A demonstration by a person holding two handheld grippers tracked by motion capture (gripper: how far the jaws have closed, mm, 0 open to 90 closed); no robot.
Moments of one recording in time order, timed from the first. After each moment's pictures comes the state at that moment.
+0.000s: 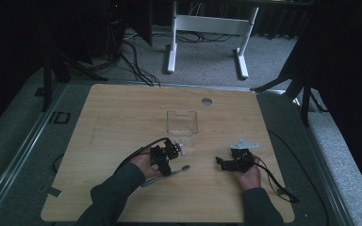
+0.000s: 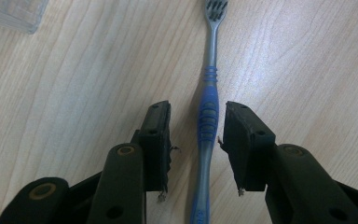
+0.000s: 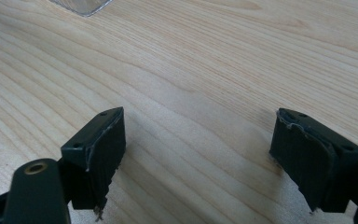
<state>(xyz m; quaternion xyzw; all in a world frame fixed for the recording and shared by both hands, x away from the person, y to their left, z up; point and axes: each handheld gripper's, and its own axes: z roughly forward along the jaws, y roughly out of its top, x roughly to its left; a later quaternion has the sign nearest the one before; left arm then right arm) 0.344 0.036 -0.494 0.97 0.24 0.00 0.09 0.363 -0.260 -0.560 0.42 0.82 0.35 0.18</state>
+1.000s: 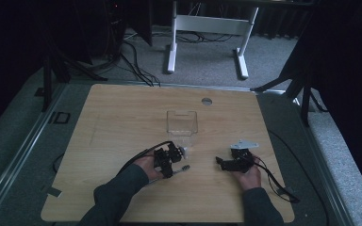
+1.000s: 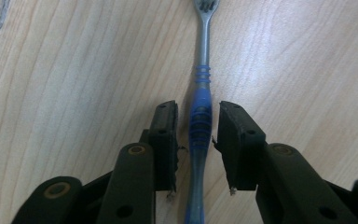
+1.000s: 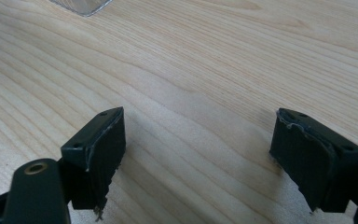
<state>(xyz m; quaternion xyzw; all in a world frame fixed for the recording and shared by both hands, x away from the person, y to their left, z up) 0.343 0.024 -0.506 0.97 0.23 0.00 0.06 0.363 -0.260 -0.560 0.42 0.82 0.35 0.18</state>
